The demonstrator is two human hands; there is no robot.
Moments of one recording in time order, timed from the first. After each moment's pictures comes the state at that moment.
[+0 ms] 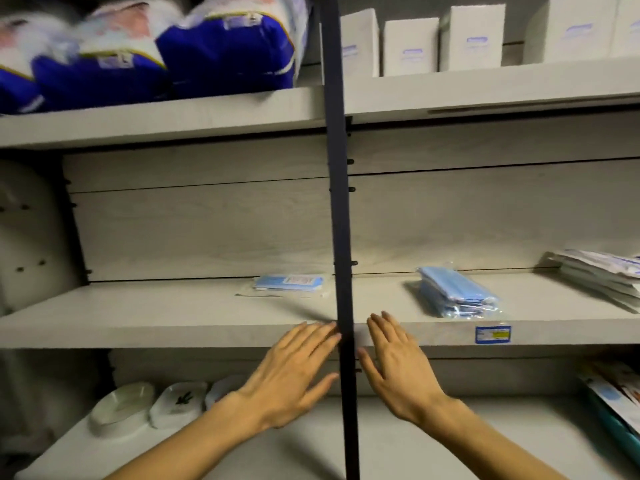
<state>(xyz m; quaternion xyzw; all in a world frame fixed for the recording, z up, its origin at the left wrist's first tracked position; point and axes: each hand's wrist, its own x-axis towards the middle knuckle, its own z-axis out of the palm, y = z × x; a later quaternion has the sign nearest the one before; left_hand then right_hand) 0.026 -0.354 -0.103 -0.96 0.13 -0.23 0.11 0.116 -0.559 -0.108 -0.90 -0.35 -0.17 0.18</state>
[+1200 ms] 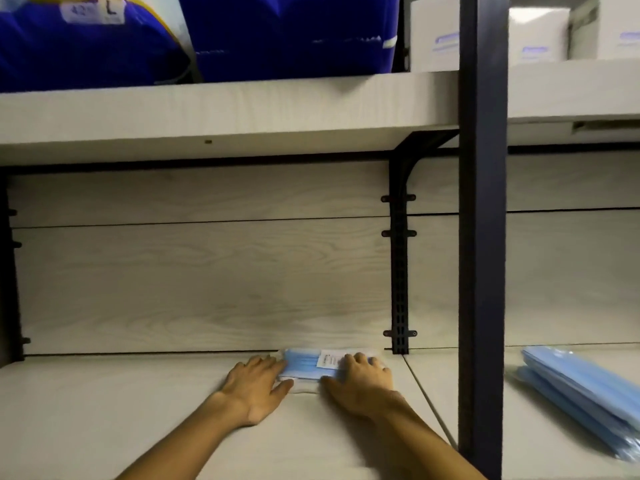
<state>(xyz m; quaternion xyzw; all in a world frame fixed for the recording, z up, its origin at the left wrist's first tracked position) 0.227 -0.088 -0.076 -0.99 -0.10 -0.08 0.05 0.305 -0.280 -0.073 -0.97 -0.19 -0.04 0.14</state>
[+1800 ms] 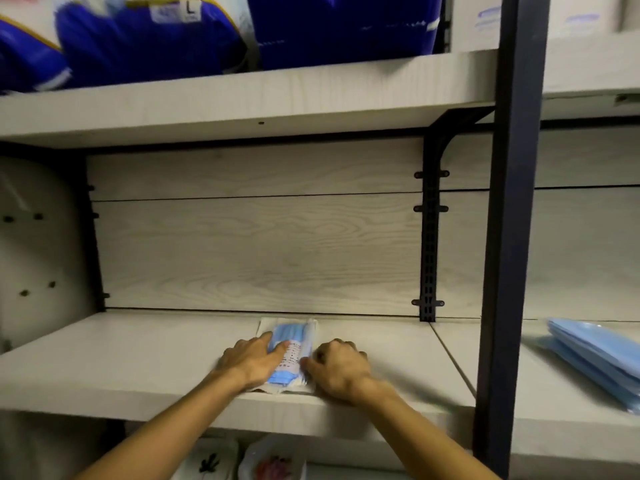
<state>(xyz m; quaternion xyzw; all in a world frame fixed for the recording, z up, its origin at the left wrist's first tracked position) 0.145 -0.061 -0.083 -0.95 -0.26 -0.08 -0.13 0.209 -0.232 -0.080 -0.93 -0.28 0.03 0.23</state>
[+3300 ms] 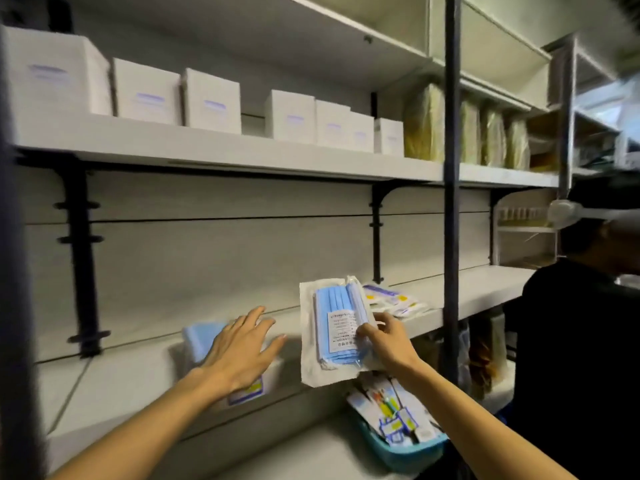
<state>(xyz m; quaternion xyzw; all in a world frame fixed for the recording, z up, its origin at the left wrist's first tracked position) 0.233 -0.632 -0.038 -0.96 0.17 -0.22 -0.07 0.204 -0.901 -0.049 -0.74 -0.01 -0.16 0.65</state>
